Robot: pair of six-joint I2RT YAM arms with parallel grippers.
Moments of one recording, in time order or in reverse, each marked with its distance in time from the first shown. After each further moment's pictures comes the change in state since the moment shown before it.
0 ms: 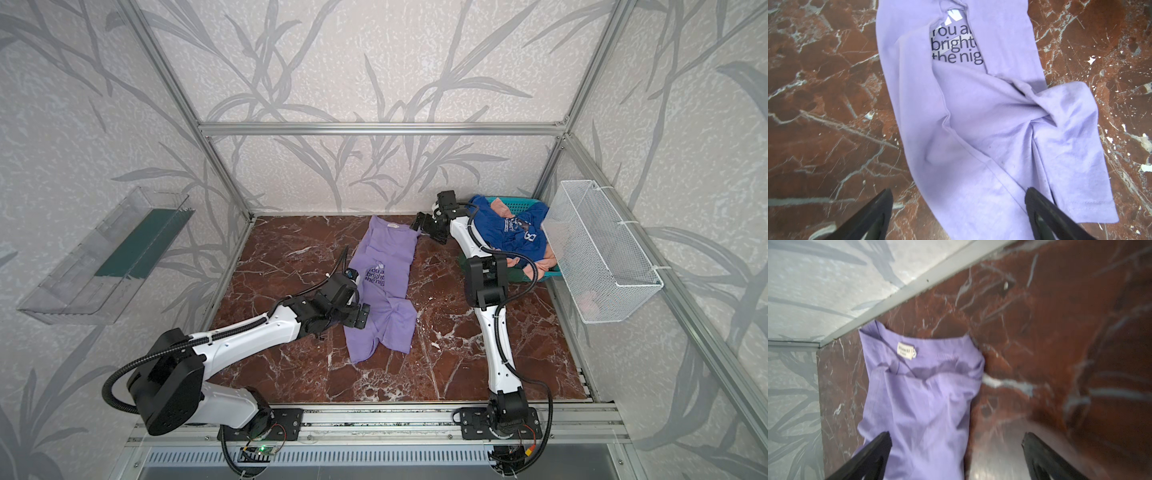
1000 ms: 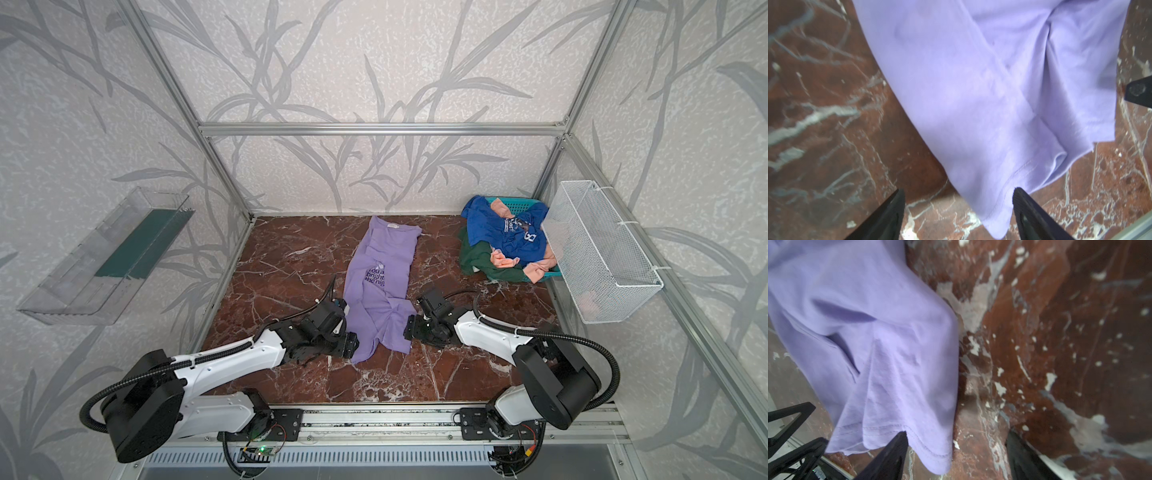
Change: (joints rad) left arm -0.031 -0.159 -0.265 -0.021 0.210 -0.179; right arm 0.475 -1.133 -1.681 0.370 0.220 0.342
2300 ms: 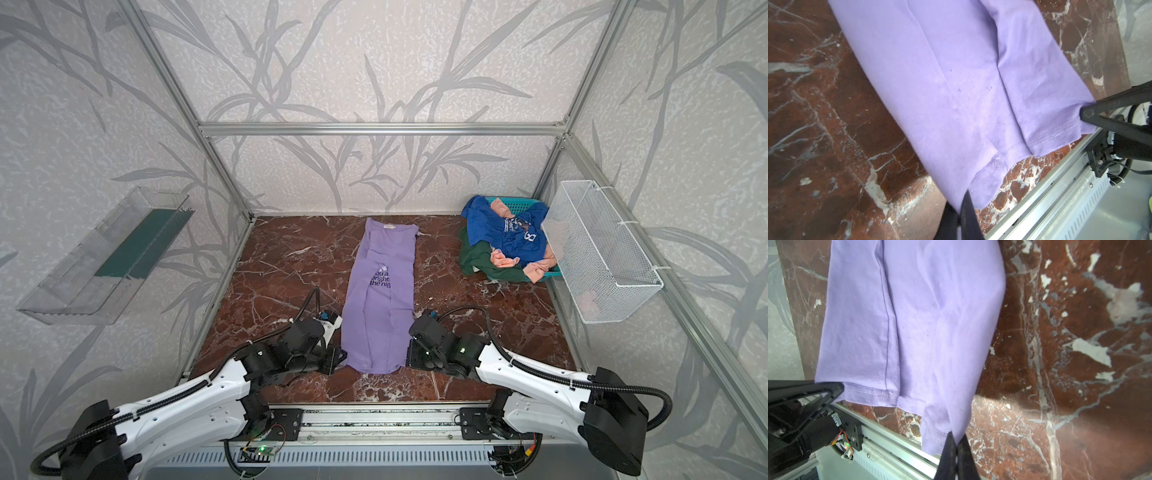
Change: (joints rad) left arm -0.068 -0.390 -0.143 -0.040 0.129 -0.078; right arm 0.325 -0.372 -0.085 -0.161 0.150 0.193
